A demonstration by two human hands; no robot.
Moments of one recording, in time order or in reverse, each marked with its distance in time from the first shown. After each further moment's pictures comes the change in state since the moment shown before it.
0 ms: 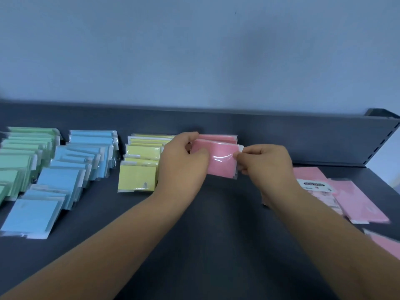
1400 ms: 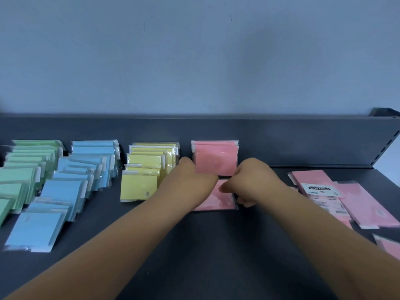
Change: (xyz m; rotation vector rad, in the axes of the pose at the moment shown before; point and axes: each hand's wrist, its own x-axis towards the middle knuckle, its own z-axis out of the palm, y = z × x) left_hand 0.010 0.000 -0.004 0.512 -0.245 -0.172; right_hand 0.011 -0.008 0.017 -0.598 -0.360 0.144
